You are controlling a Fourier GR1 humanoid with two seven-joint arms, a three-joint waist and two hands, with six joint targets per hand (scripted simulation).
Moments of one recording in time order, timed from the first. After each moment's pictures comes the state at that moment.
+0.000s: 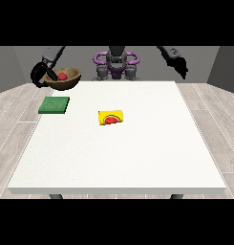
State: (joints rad) left arm -0.32 0.27 0.19 -1.15 0.06 -0.07 -0.30; right arm -0.54 -0.49 -0.22 -0.73 0.08 -0.15 0.14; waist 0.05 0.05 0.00
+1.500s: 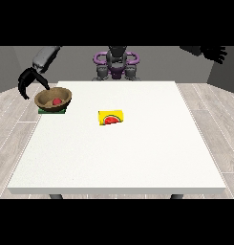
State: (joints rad) left arm -0.39 0.60 0.44 -1.07 0.30 -0.35 -0.30; right arm -0.62 -0.64 -0.37 -0.53 0.01 -0.14 0.02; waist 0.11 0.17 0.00
